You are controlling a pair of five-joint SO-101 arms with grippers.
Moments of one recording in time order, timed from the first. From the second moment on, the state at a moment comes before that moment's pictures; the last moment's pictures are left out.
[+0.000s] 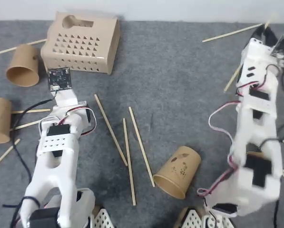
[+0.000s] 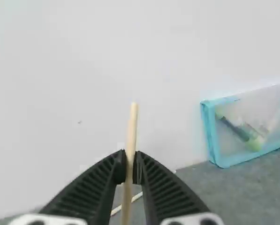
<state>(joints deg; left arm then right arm) -13.8 -27.5 62.0 28.2 6.8 13.3 8.9 20.1 -21.4 -7.8</state>
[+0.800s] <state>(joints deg) -13.8 -27.5 62.0 28.2 6.8 13.0 41.4 16.1 -74.2 -2.1</state>
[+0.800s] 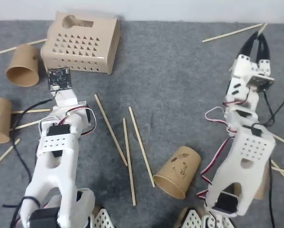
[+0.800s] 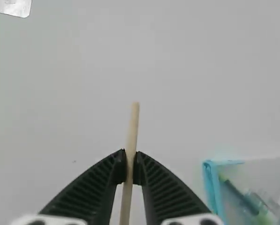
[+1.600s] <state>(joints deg) -13.8 -27.5 62.0 28.2 6.8 14.6 -7.4 41.8 -14.8 -10.4</state>
